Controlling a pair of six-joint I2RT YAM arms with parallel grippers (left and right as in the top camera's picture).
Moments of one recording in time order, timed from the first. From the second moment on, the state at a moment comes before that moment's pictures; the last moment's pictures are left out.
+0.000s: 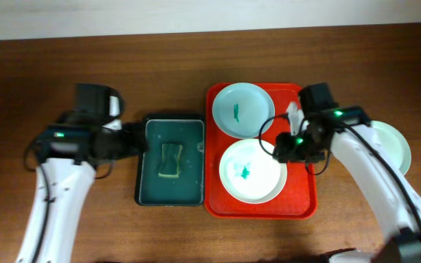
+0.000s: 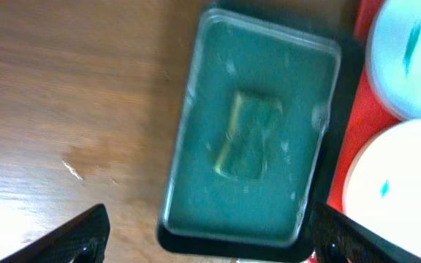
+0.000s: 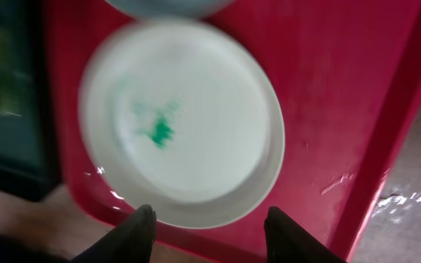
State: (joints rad) left arm -0.12 1.35 1.28 -1.12 0.04 -0.32; right arm 0.16 1.50 1.18 -1.08 -0.27 0.15
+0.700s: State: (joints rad) left arm -0.34 1.79 1.12 -0.91 0.05 -0.25; right arm 0.16 1.31 1.22 -1.18 -0.28 0.12
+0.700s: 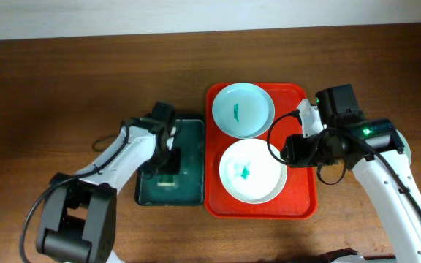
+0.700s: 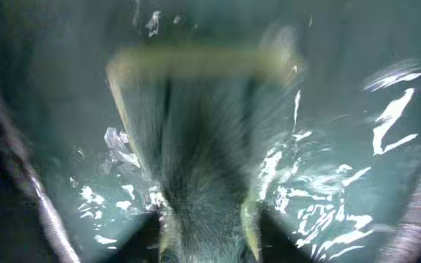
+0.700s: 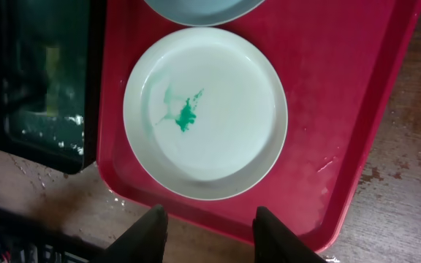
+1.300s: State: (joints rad) left arm -0.34 1.84 1.17 -0.86 -0.01 -0.24; right arm 0.16 1.31 1.22 -1.19 -0.28 0.12
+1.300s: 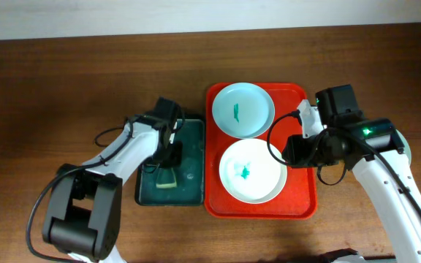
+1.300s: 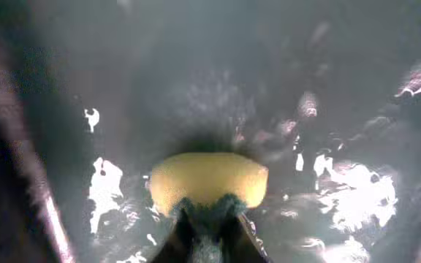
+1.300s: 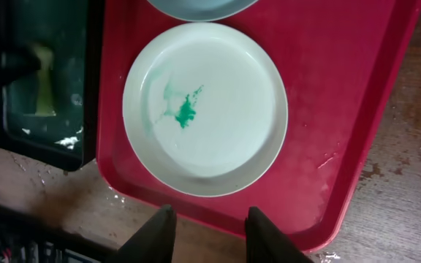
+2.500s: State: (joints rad) left arm -0.35 1.78 1.51 -1.14 0.11 -0.23; right arm 0.07 1.66 1.10 -1.07 -0.23 0.14
